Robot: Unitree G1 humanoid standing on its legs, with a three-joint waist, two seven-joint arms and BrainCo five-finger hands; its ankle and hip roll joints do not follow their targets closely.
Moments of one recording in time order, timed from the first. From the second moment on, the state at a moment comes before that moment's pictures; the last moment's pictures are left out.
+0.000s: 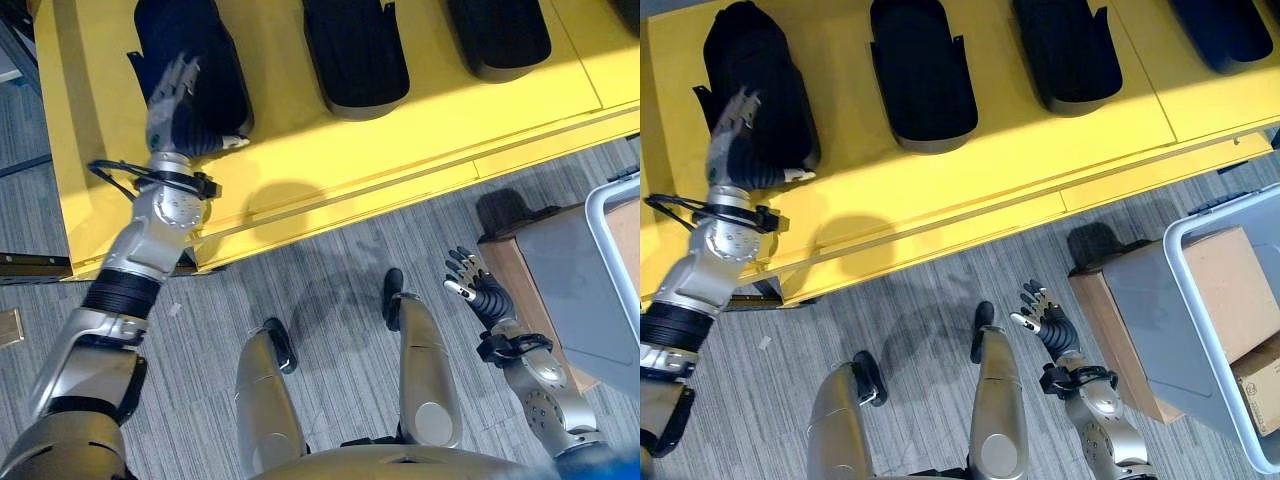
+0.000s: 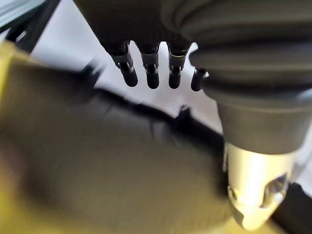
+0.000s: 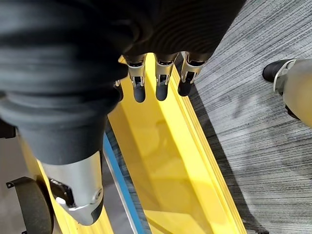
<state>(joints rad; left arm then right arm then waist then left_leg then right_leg) -0.65 0.84 -0.21 0.28 0.35 -0.03 0.40 0.15 -0.42 0.14 0.02 0.64 -0.04 0.08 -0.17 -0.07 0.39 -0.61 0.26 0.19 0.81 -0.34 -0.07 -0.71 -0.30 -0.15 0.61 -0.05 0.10</state>
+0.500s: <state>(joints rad) -0.65 1.00 -0.21 0.20 0.45 -0.06 0.37 0.15 -0.45 0.14 0.02 0.64 -0.04 0.11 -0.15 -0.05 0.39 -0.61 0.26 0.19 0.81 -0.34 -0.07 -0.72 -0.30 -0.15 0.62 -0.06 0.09</state>
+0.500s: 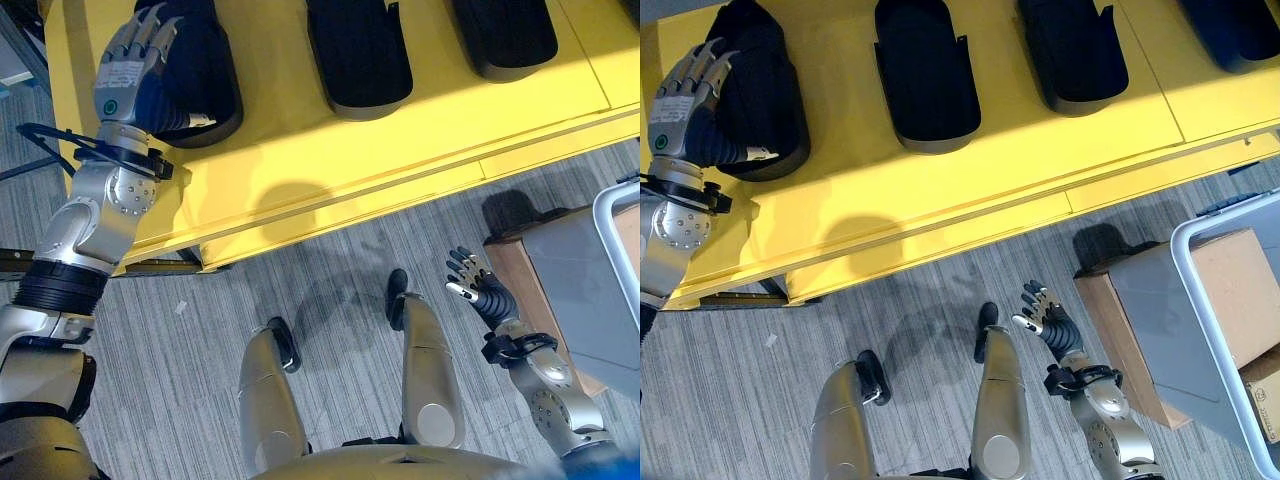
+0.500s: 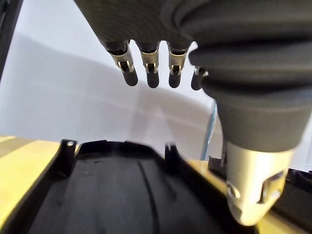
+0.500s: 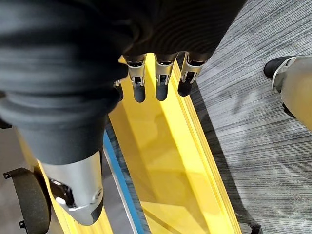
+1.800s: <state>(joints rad) 0.21 0.43 0.00 -0.20 -0.54 -0.16 0.05 0.13 -0.44 0.12 -0.02 0.56 -0.05 0.07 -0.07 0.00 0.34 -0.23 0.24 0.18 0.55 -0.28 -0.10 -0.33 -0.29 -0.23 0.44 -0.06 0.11</state>
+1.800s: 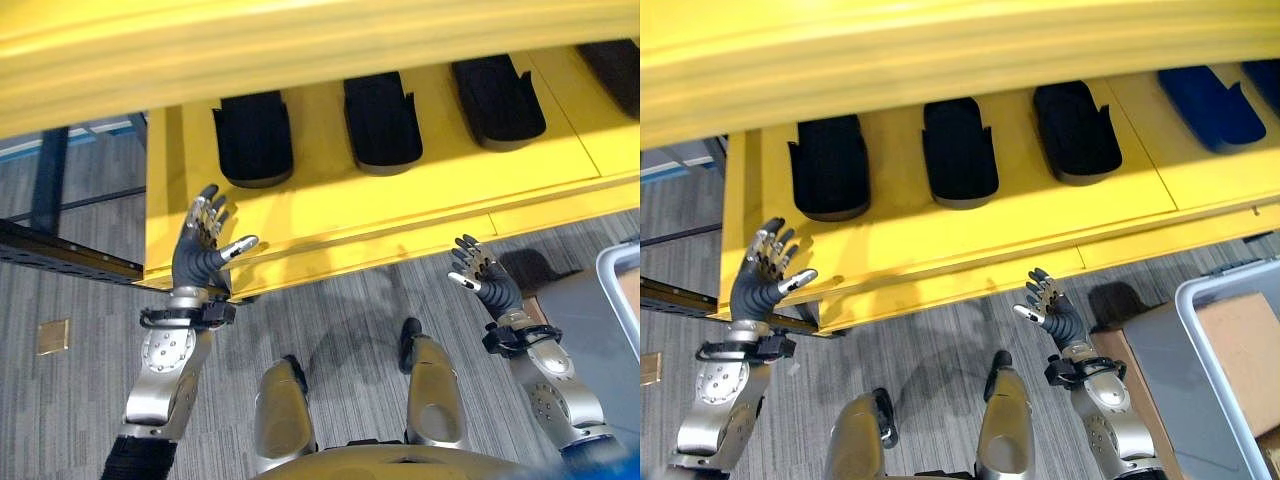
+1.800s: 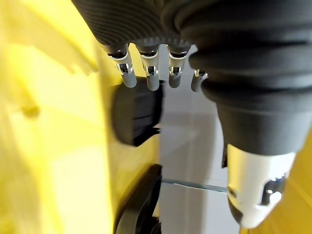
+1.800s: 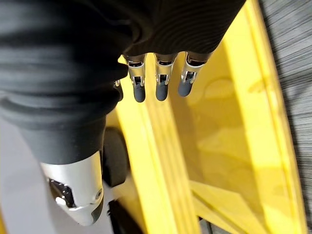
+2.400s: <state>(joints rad) 0.38 0.28 -0.01 0.08 -0.65 -0.05 -0.06 0.27 -0.35 0.09 0.04 0.56 0.02 0.08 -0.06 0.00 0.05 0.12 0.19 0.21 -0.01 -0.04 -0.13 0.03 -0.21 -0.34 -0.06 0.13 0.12</state>
